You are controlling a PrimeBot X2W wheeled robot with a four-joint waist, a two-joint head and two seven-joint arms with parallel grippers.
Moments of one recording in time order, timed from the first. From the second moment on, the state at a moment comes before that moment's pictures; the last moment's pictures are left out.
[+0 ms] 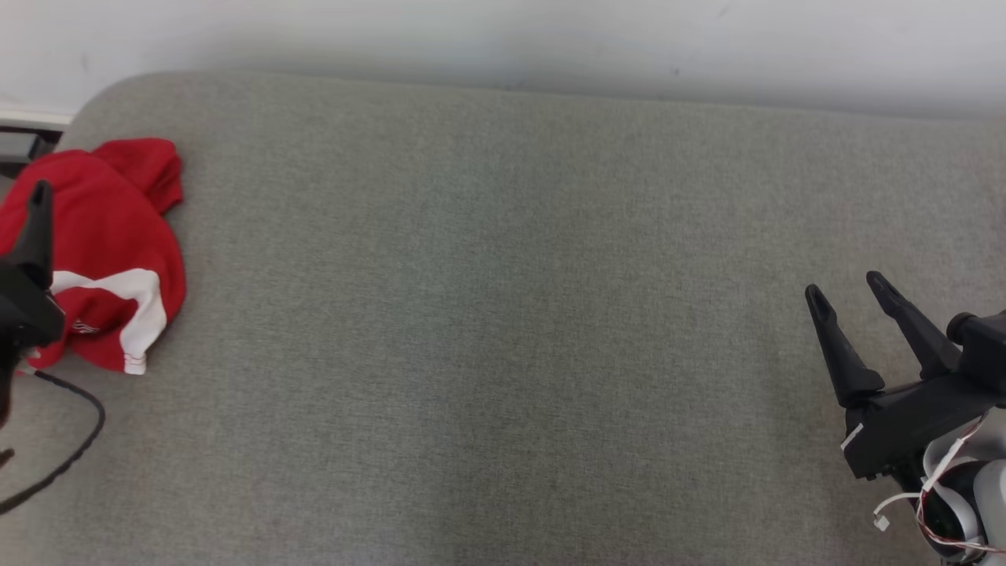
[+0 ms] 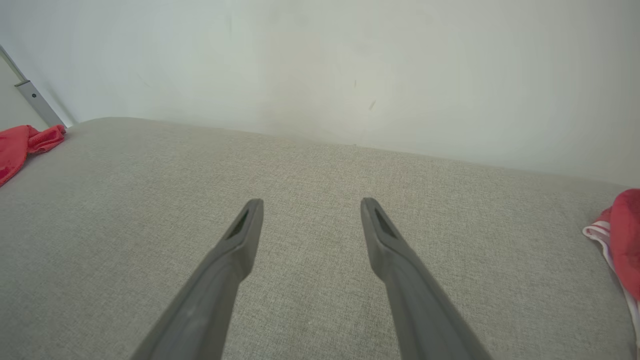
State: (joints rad) left arm -0.76 0.47 -0.24 0.75 -0.57 -0.12 0.02; right arm -0.15 -0.29 -0.01 0.01 0.38 0.13 0.10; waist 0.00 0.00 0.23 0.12
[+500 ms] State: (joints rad) left arm -0.90 0.51 -0.35 0.94 -0.64 -0.13 0.12; right arm -0.17 -0.30 -0.02 -0.01 0.39 0.13 0.12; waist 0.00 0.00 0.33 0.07
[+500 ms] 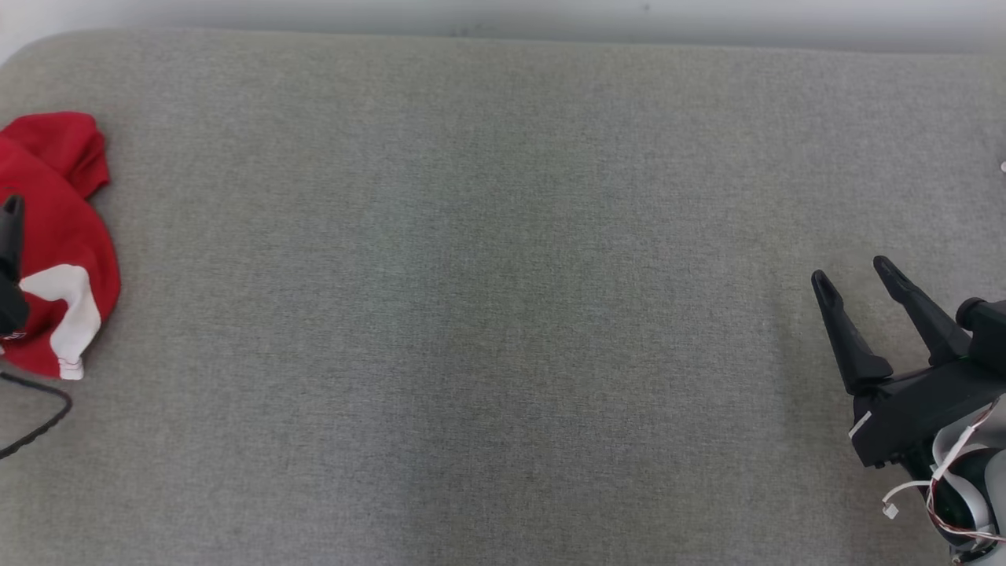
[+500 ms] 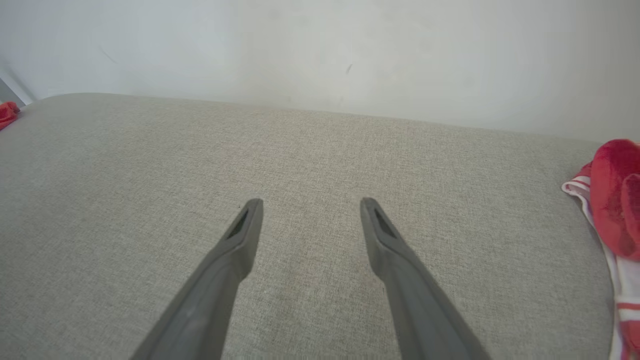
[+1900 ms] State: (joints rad) left arm -1.06 0.51 -0.57 0.88 -0.75 -0.13 0.32; right arm -0.17 -0.29 -0.02 -0.01 0.38 0.13 0.13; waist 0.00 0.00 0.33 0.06
